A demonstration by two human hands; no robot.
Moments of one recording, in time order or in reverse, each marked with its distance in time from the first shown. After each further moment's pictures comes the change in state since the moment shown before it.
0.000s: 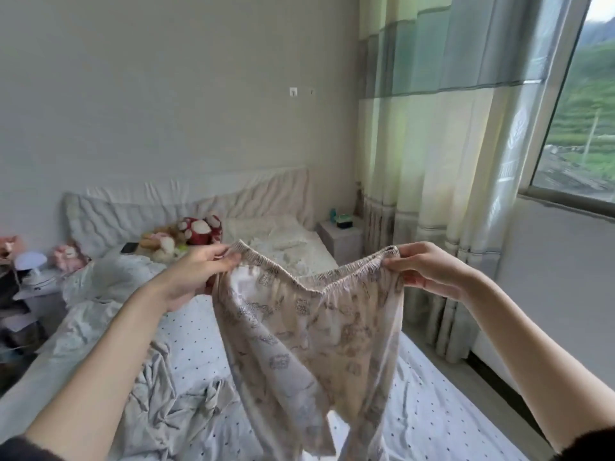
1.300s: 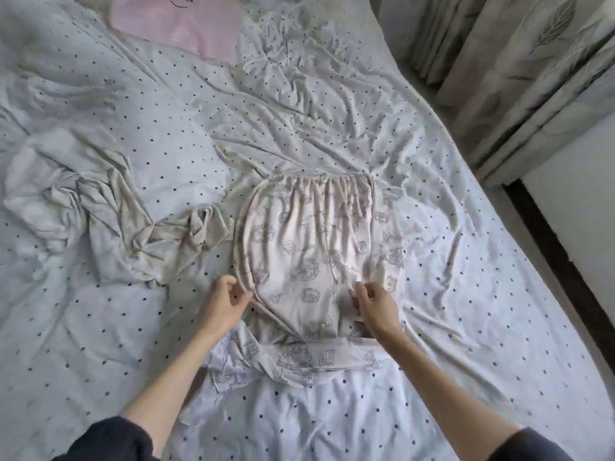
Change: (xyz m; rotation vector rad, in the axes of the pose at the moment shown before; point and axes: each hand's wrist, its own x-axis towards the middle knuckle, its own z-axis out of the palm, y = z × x) left_hand 0.001 -0.424 0.135 0.428 -0.022 -0.673; right_hand 0.064 0.409 0.147 -0.349 0.154 0.660
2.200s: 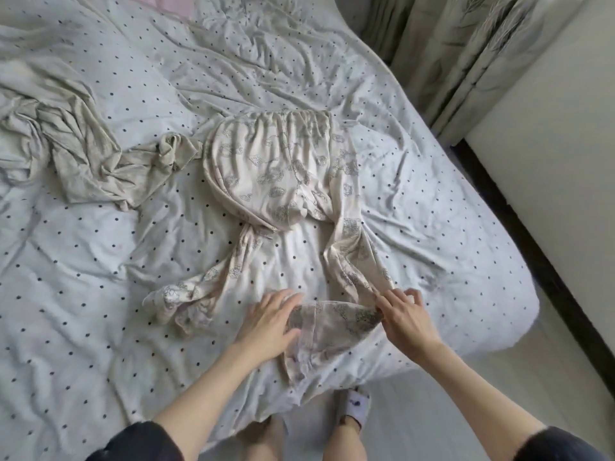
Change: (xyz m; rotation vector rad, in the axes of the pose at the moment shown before) left_hand -0.194 -0.028 0.127 0.538 -0.299 0.518; right_hand -0.159 0.193 -0.035 -1.104 0.196 -0.638
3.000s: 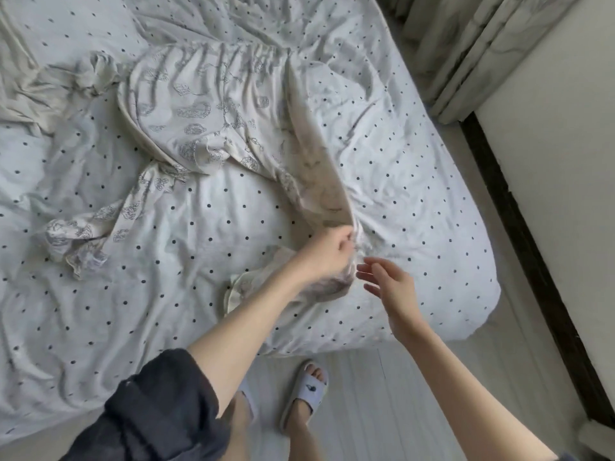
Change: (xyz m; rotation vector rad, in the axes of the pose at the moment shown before) left_hand 0.125 0.221 0.022 -0.705 0.061 -0.014; right_hand -0.032 0.120 0.020 1.533 -0.060 0.749
